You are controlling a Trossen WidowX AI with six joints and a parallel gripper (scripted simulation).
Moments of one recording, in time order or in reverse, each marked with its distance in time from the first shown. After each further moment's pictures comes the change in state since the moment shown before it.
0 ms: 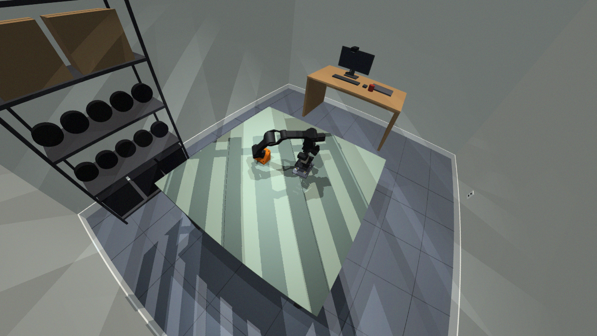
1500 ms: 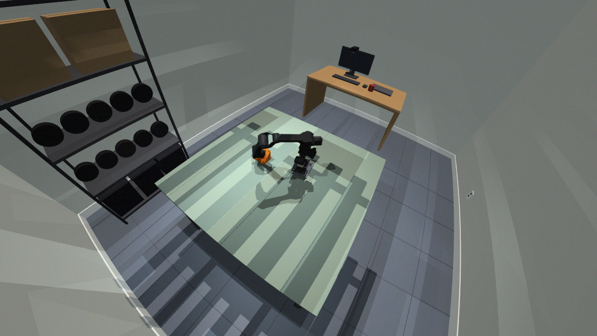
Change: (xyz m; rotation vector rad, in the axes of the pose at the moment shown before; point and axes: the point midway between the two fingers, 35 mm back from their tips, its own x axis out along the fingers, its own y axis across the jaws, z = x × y) arm -0.015 -0.059 -0.003 -0.111 -0.001 0.000
